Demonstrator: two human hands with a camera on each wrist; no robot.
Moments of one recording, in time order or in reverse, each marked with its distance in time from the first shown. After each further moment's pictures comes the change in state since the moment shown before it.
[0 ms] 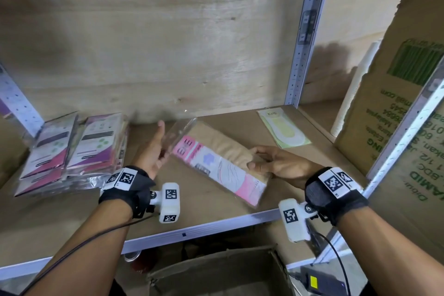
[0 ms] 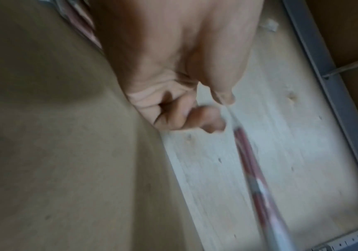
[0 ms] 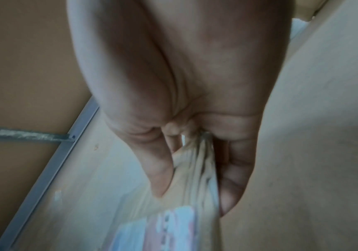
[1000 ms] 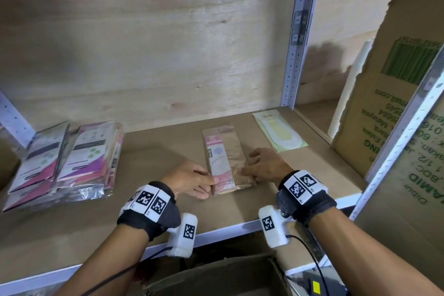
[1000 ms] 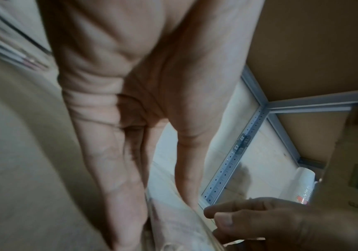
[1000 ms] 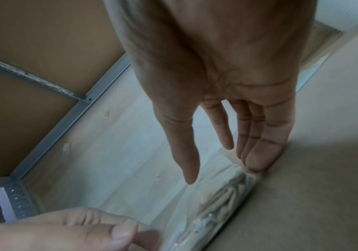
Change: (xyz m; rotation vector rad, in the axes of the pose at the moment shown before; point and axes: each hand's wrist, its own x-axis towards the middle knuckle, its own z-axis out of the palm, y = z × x) left_hand -0.041 -0.013 0.074 0.581 -0.343 -0.202; right_hand 0.044 0.012 0.002 -0.379 0.419 0.286
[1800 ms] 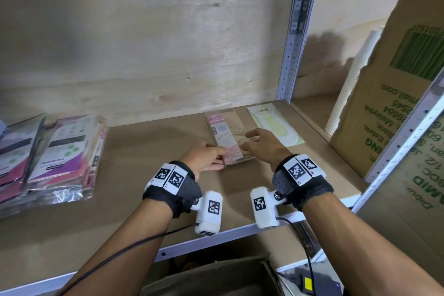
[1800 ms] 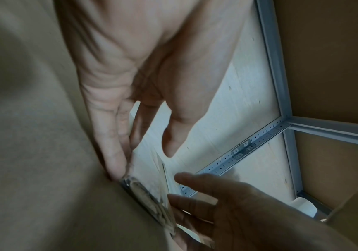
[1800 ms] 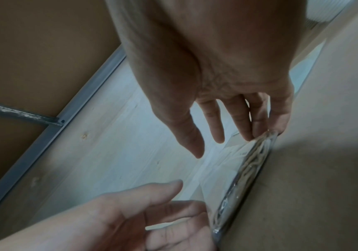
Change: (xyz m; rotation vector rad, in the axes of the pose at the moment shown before) left_hand 0.061 0.037 0.041 -0.300 0.113 0.065; right_hand 0.039 -0.003 -0.017 0.131 0.090 -0.056
